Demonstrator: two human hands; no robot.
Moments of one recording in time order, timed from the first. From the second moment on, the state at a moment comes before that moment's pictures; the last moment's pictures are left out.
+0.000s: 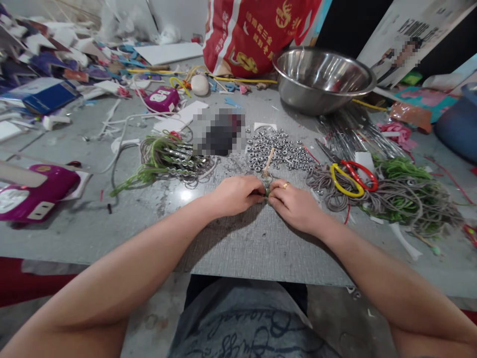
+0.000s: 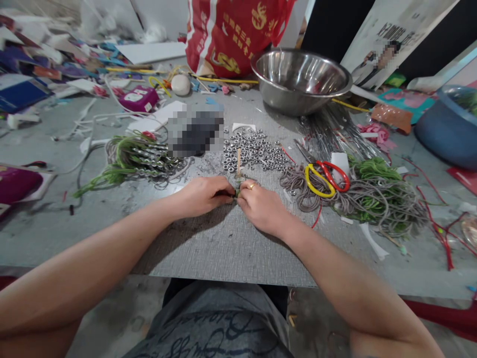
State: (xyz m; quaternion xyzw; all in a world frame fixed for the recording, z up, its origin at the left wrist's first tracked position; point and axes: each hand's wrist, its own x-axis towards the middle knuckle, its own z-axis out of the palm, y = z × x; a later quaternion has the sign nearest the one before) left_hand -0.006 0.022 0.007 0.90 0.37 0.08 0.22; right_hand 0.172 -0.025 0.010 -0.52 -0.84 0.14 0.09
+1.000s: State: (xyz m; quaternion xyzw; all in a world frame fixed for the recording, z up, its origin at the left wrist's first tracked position) left_hand -0.006 0.021 0.008 0.90 0.37 0.07 0.21; right_hand 0.169 -0.025 0.006 -0.54 -0.84 0.05 0.07
